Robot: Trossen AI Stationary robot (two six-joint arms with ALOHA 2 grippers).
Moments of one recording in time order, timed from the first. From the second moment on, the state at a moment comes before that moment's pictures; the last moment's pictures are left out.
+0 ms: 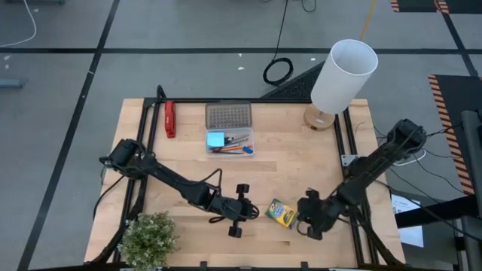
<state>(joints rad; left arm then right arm) -0.41 1.91 1.23 0.06 -0.21 -0.08 0.78 1.37 0.64 -0.30 0.22 0.93</state>
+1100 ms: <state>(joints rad) -0.35 2.04 1.23 0.20 -0.08 -0.11 0.69 1.47 0.64 -0.35 0.32 0.84</state>
